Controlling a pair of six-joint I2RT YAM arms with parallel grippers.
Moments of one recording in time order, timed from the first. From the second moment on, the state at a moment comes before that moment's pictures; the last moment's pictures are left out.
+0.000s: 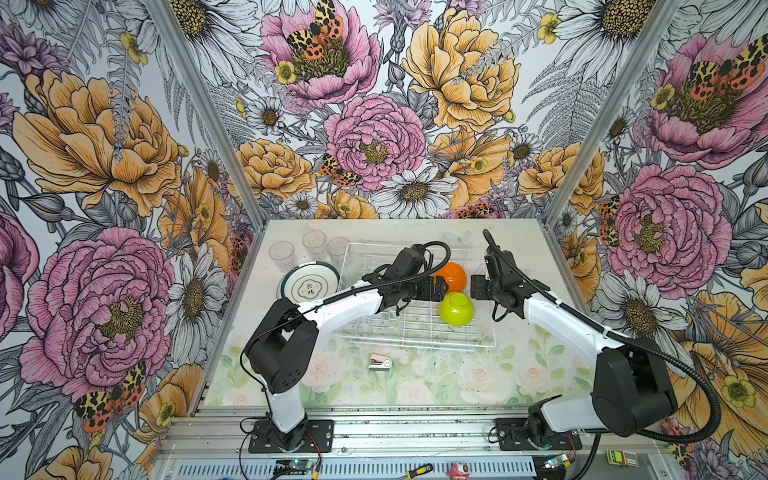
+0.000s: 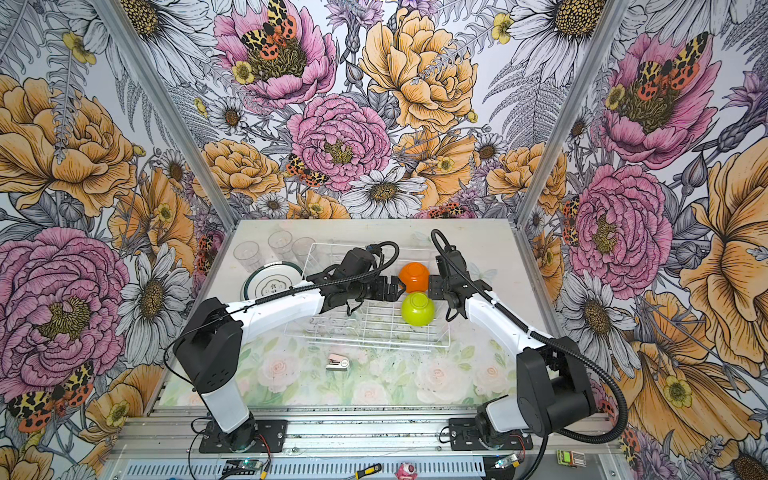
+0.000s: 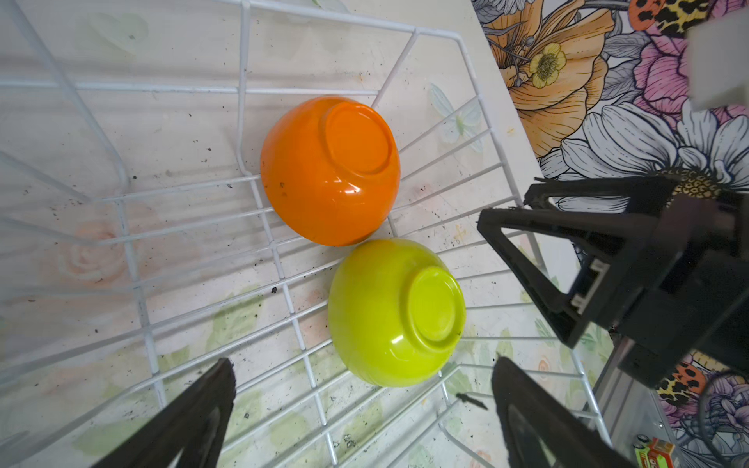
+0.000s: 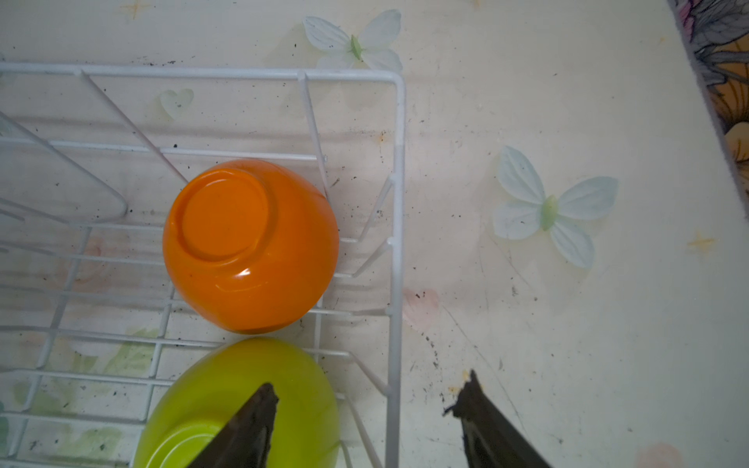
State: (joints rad) left arm -0.77 1.78 1.29 -0.21 0.13 -0.57; right arm 0.31 1.40 0.93 -0.41 0.18 0.26
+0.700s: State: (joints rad) left arm -0.78 1.92 1.21 0.02 0.27 -0.80; right arm 0.28 0.91 0.69 -0.40 -0.04 0.49
